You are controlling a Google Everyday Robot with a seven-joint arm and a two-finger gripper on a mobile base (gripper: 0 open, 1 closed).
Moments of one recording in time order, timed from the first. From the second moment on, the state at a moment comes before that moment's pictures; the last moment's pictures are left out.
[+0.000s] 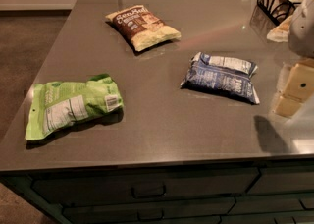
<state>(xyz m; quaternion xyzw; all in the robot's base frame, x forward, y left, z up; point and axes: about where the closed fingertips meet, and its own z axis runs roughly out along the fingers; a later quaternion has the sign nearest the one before) 0.438 -0.217 0.976 -0.60 0.78 -0.03 0.16</state>
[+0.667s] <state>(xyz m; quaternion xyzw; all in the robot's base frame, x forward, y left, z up) 0.444 -0.205 0.976 -0.61 0.78 -0.02 0.16</state>
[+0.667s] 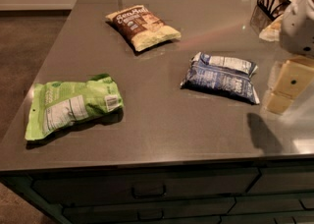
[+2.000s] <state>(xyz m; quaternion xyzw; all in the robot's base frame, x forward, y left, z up) 0.493 0.003 0.955 -0.67 0.71 0.04 0.23</state>
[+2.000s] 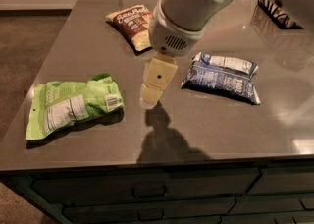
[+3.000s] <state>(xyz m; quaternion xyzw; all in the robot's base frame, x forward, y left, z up) 0.479 0.118 0.879 -0.72 0.66 0.06 0.18</state>
